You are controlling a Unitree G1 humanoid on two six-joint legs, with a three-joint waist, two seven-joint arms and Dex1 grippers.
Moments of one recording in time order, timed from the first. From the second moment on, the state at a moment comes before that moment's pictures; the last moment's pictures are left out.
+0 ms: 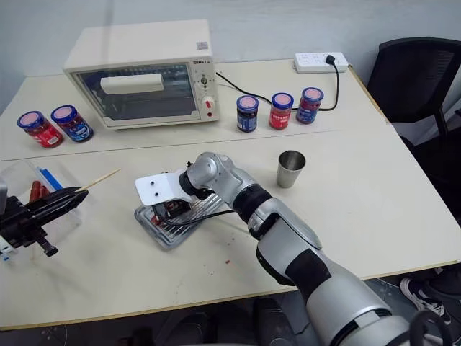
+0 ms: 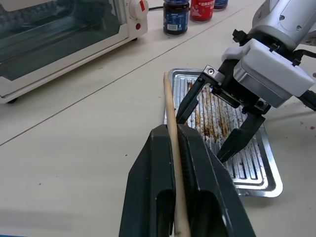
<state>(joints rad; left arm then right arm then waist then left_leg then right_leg) 0.23 0.84 0.83 -0.58 -0.79 0.70 -0.72 -1.29 0.10 0.59 1.09 -0.20 -0.28 1.04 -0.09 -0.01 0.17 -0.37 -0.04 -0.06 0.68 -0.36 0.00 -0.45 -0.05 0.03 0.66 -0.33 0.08</state>
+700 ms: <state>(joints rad) 0.21 0.84 0.82 -0.58 -0.79 0.70 -0.70 -1.32 0.12 0.44 1.20 -0.21 -0.06 1.09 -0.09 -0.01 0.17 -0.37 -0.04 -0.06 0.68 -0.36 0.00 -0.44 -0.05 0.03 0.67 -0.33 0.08</state>
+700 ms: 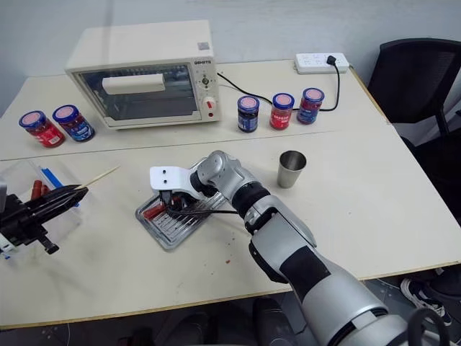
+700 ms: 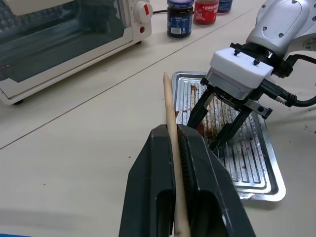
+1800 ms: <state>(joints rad) 0.20 0.84 0.81 -0.57 -0.79 0.70 -0.70 -1.30 0.15 0.38 1.18 -0.20 0.07 1.11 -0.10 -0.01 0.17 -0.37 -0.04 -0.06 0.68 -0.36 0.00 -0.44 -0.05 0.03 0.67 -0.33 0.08</state>
